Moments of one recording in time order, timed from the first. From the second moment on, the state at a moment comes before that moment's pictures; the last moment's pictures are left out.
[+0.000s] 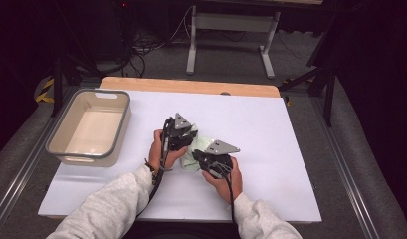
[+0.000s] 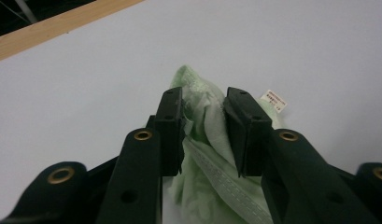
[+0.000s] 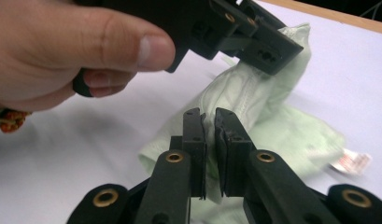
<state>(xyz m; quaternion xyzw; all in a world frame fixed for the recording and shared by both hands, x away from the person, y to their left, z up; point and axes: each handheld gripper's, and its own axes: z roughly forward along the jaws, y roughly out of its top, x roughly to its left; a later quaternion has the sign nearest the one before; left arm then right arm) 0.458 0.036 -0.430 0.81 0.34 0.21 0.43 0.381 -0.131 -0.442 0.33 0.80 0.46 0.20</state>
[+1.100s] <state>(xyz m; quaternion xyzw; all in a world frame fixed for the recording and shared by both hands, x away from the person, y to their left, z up) 0.391 0.077 -0.449 0.87 0.17 0.14 0.44 0.379 -0.174 -0.425 0.33 0.79 0.47 0.22</state>
